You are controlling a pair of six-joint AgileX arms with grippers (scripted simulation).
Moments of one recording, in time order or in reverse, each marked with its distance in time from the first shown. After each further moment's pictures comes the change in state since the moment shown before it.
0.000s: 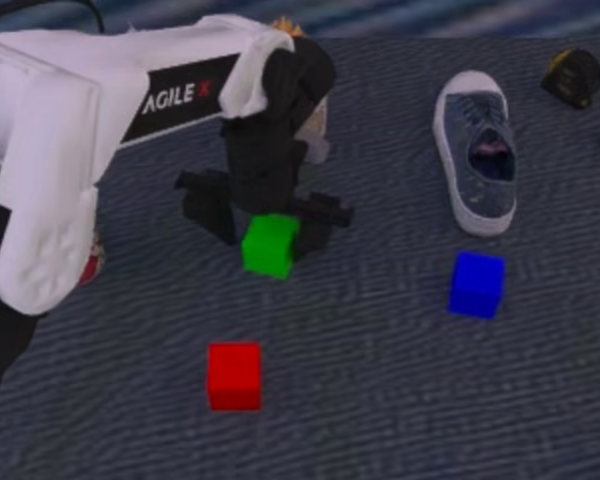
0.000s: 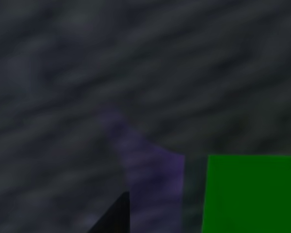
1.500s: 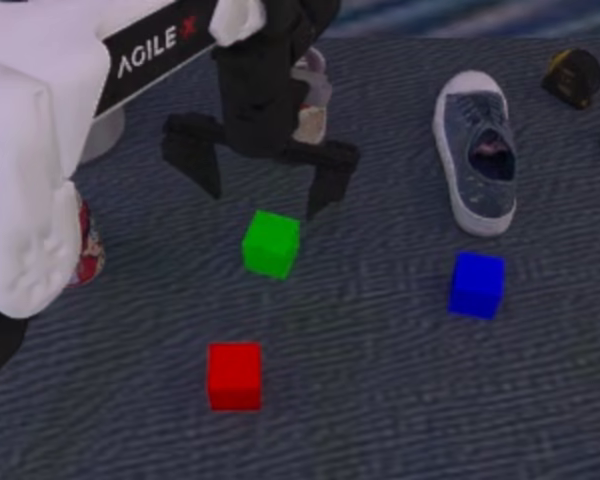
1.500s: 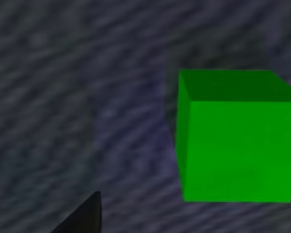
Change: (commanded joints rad) left arm -0.002 -0.060 0.253 -0.313 -0.001 -0.002; right arm 0.000 0.000 0.000 0.000 0.000 0.000
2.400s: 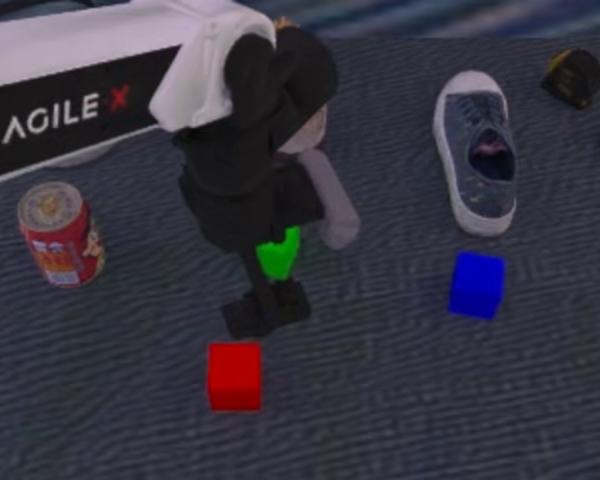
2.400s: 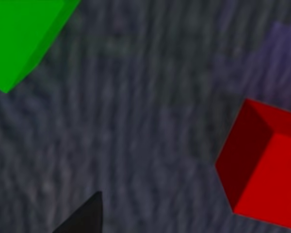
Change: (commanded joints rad) left arm -0.106 -0.421 -0.604 0.180 0.010 0.818; right arm 0.000 0.000 0.000 0.000 0.000 0.000
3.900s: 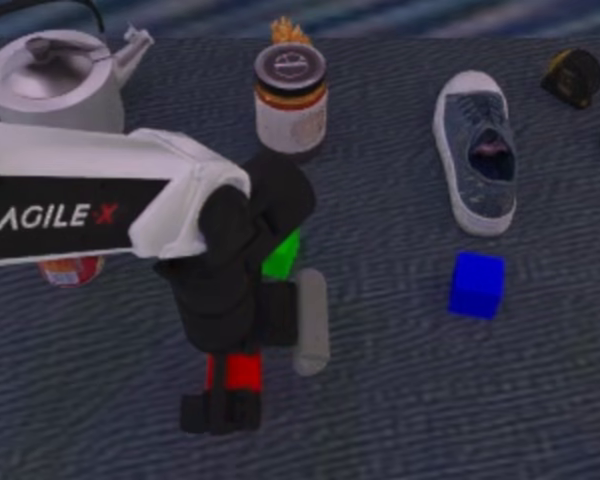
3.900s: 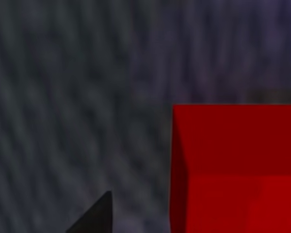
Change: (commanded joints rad) left arm -0.045 -0.086 -0.420 0.347 0.005 0.277; right arm 0.000 0.000 0.000 0.000 0.000 0.000
